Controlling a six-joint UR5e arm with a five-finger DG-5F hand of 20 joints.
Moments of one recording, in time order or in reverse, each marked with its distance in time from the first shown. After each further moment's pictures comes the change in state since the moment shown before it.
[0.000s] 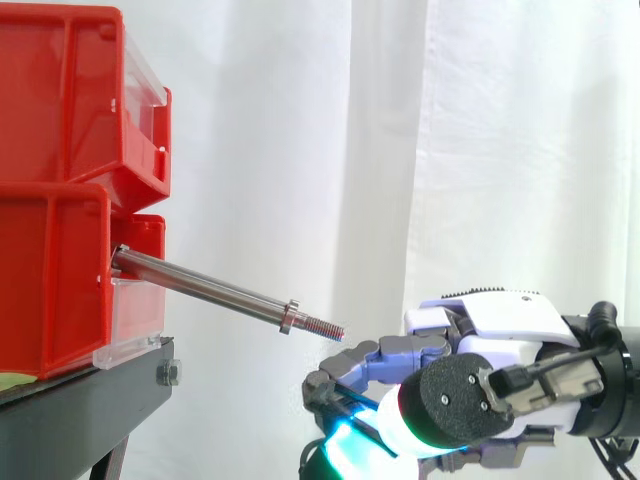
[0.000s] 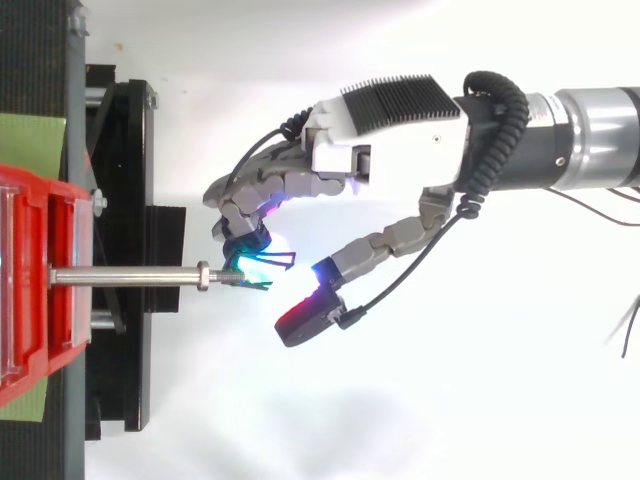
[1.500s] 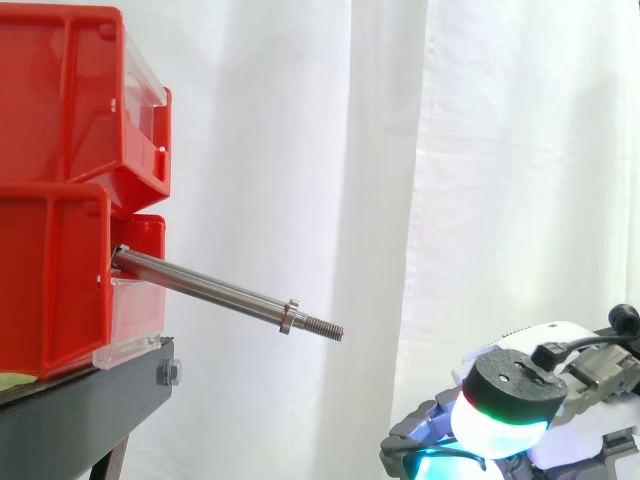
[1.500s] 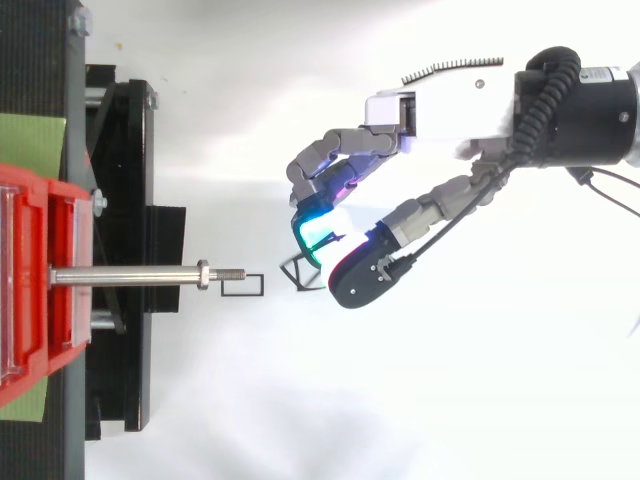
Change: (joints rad) arm -0.017 0.063 0.000 -0.359 0.043 0.350
